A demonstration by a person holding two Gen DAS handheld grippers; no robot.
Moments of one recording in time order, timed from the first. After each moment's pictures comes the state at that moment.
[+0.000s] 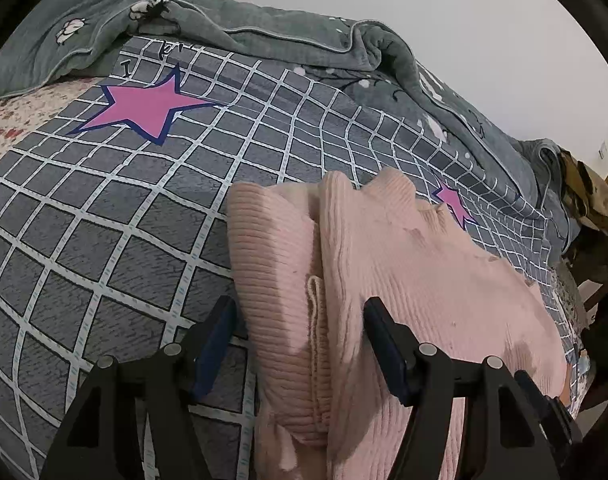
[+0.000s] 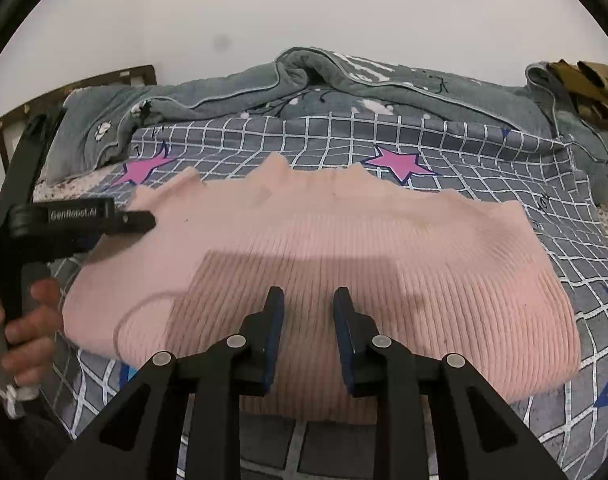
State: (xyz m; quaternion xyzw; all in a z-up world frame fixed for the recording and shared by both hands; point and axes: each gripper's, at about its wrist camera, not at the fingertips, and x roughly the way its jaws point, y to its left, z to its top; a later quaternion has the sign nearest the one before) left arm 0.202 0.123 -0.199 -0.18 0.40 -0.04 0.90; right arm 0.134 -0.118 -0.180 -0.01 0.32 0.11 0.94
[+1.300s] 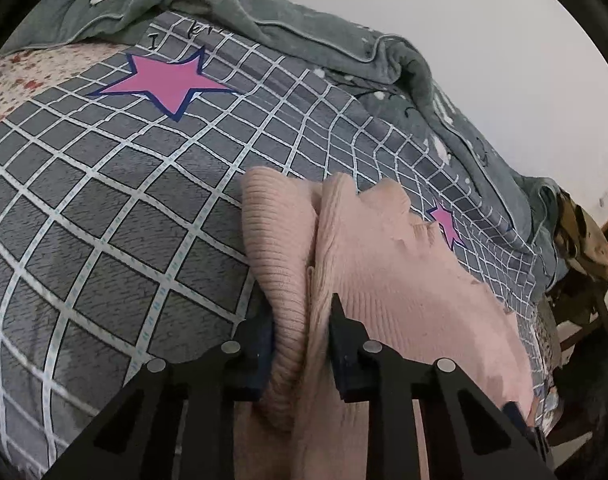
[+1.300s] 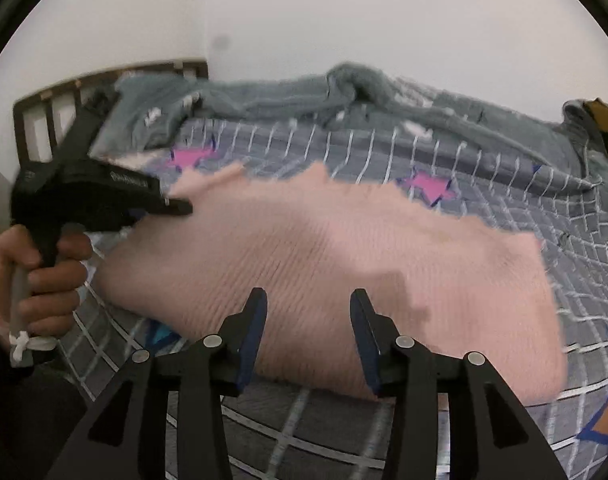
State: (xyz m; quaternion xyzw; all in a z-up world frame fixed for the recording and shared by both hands) left arm 0.195 0.123 -0.191 -0.26 0.40 -0.02 0.88; right arm 0.103 -0.139 -0.159 -0.05 0.26 0.18 0.95
